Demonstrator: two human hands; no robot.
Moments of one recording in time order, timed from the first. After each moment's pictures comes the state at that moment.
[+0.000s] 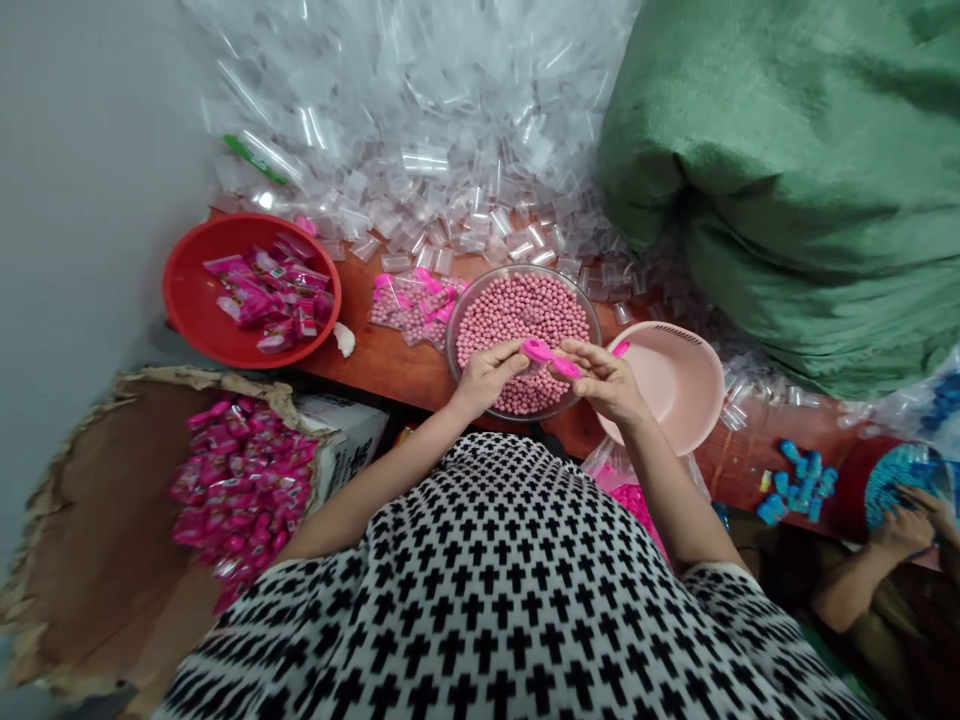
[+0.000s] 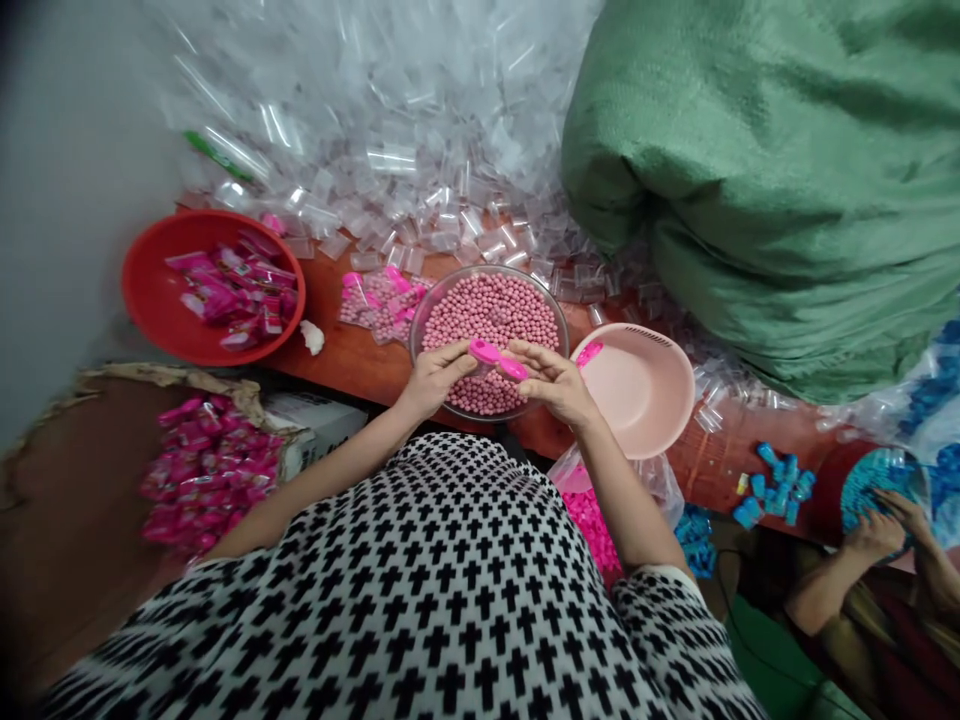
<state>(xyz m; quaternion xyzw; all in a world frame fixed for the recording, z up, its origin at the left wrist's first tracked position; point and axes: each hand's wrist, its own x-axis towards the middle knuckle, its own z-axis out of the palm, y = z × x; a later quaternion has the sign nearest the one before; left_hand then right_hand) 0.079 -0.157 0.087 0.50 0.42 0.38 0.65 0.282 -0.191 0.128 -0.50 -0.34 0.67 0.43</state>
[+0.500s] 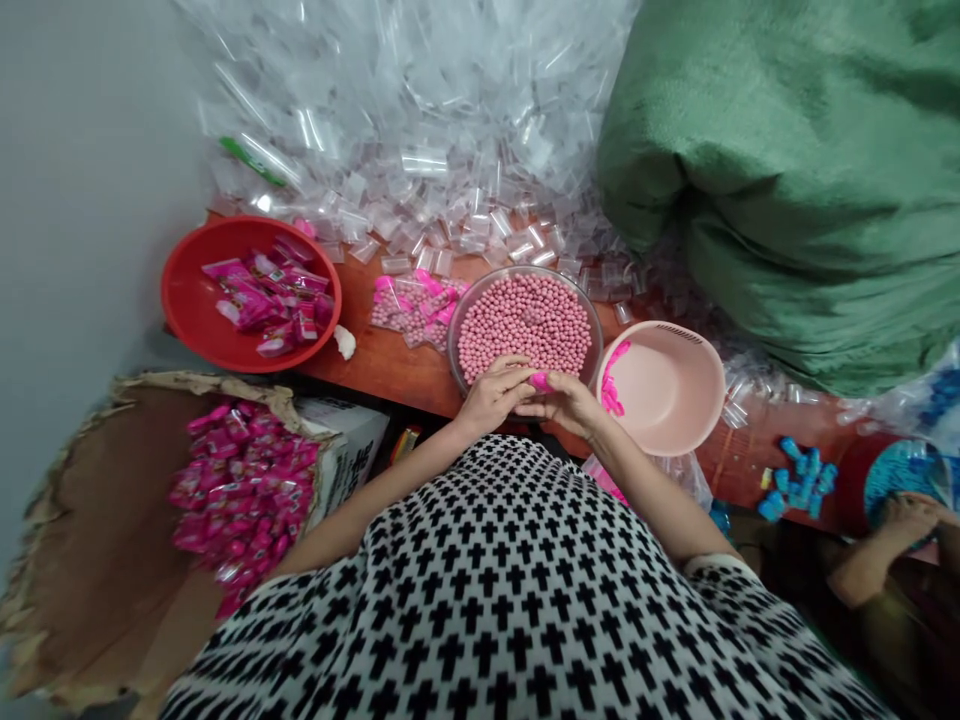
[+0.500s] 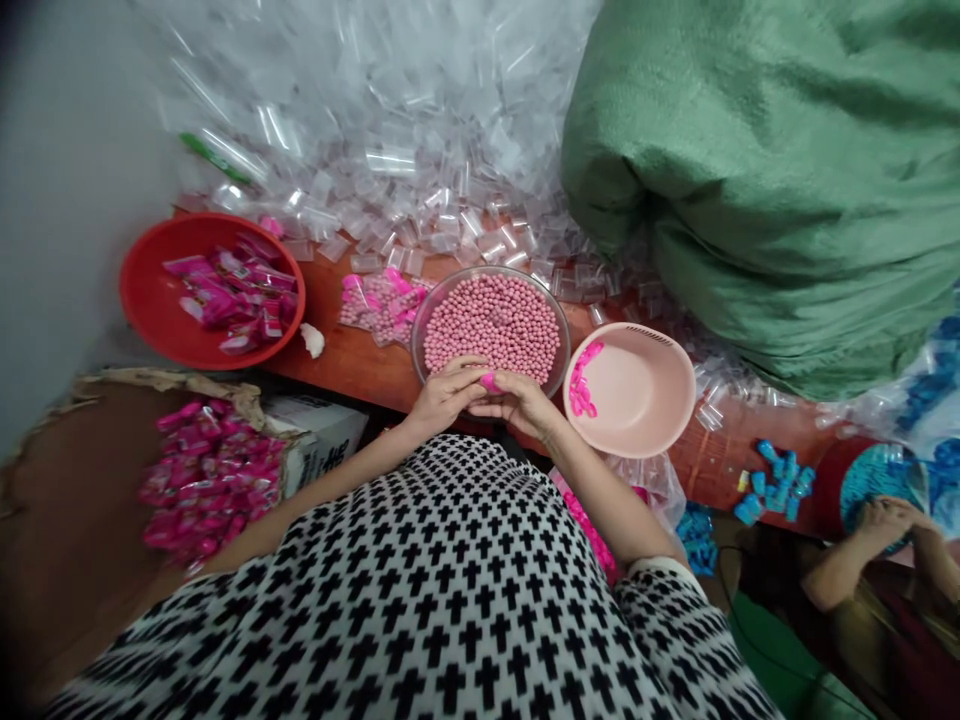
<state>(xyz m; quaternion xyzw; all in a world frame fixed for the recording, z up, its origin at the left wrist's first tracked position) 0.070 -0.178 0.077 0.67 0.37 0.36 0.53 0.235 -0.202 0.108 -0.45 -0.11 0.81 0.36</state>
